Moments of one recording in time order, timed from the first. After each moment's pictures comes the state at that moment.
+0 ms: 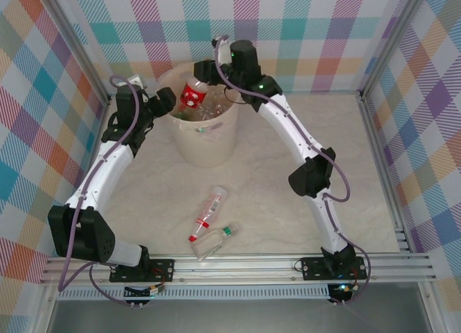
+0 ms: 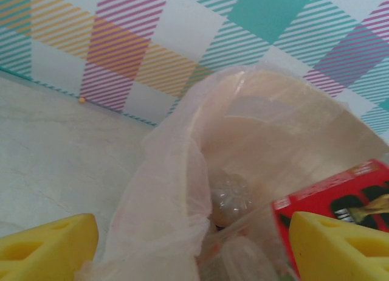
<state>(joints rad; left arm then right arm) -0.12 1.42 1.28 -0.21 0.02 -0.52 0.62 2.35 2.64 -0.50 -0.35 0.40</state>
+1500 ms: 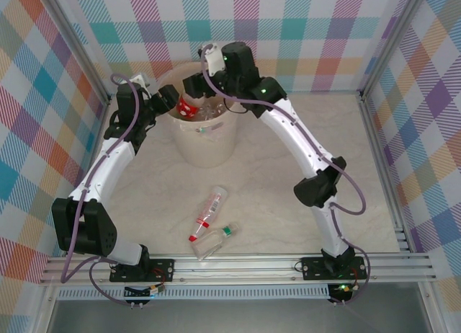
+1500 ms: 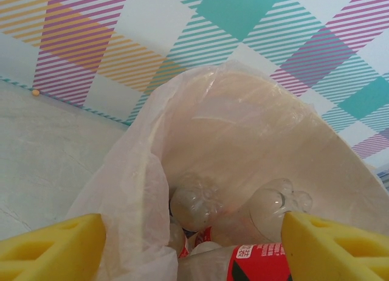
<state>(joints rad) -0.12 1.47 1.29 -0.14 0.14 -0.57 0.71 2.16 2.57 -0.72 -0.20 0.13</state>
